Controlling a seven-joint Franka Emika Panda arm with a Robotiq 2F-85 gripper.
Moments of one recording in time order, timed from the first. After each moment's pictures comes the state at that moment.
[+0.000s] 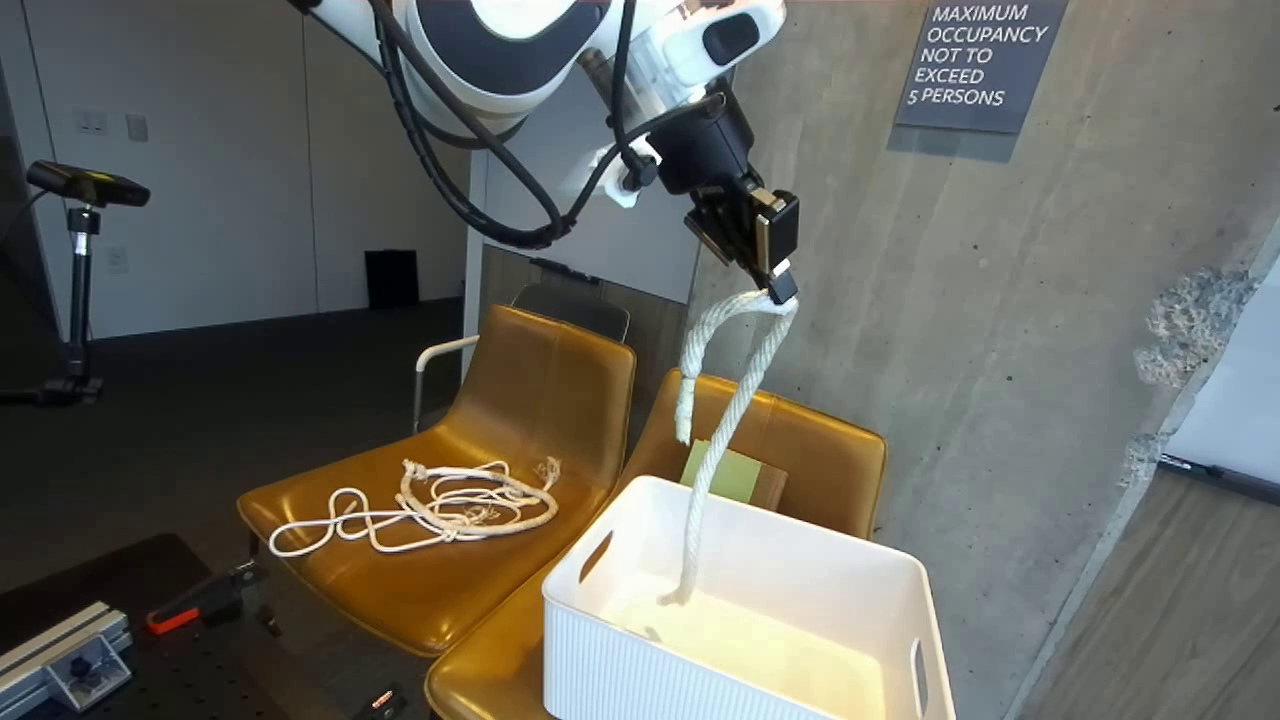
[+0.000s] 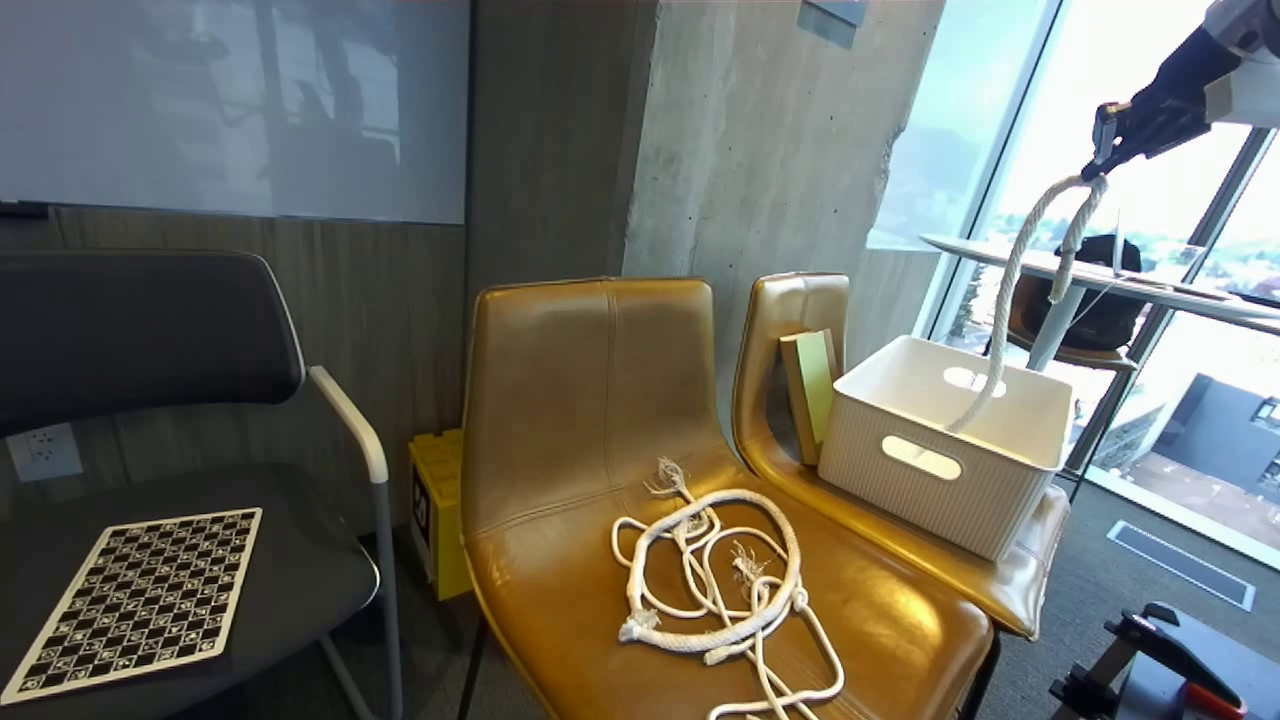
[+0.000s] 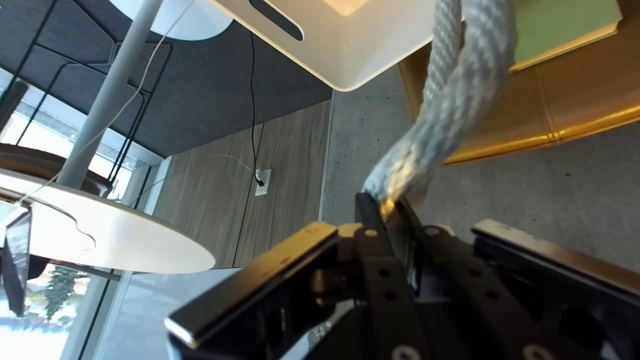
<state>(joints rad) 1.50 0.28 -1.99 -2.15 0.04 2.77 0.12</state>
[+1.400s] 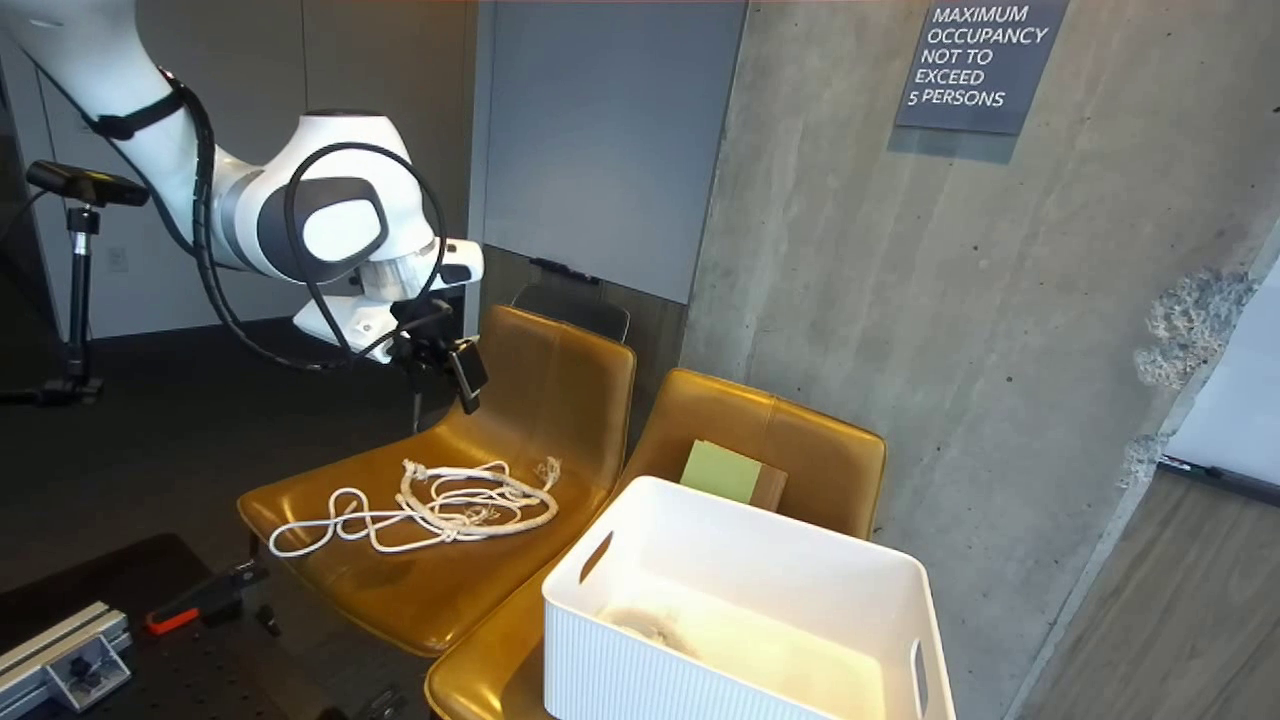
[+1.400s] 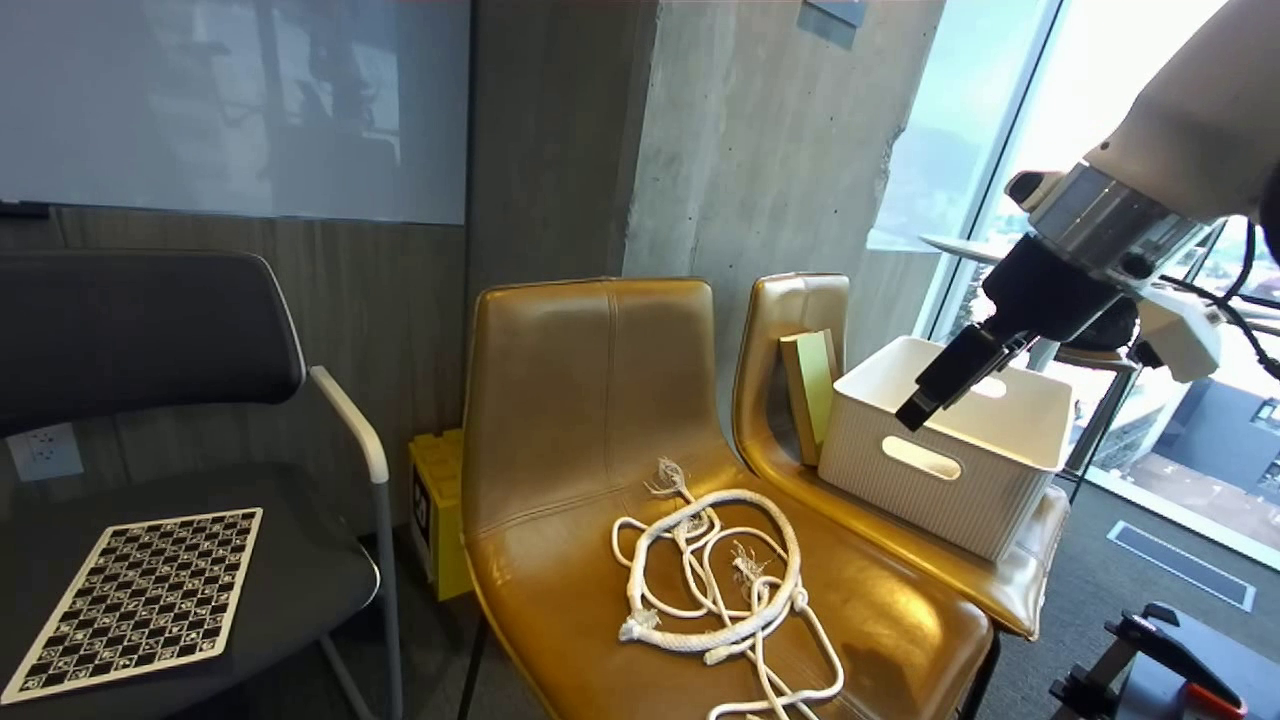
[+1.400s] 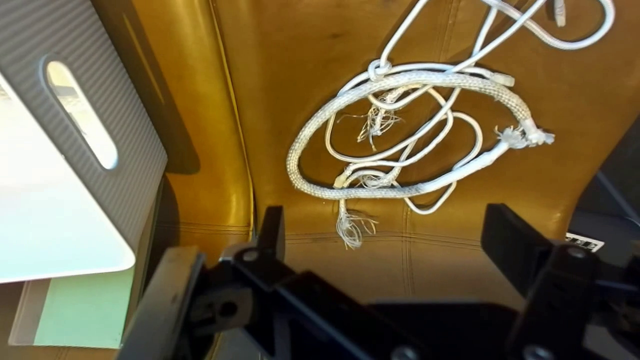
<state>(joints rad) 1.56 0.09 -1.42 -2.47 0.02 2.85 0.04</state>
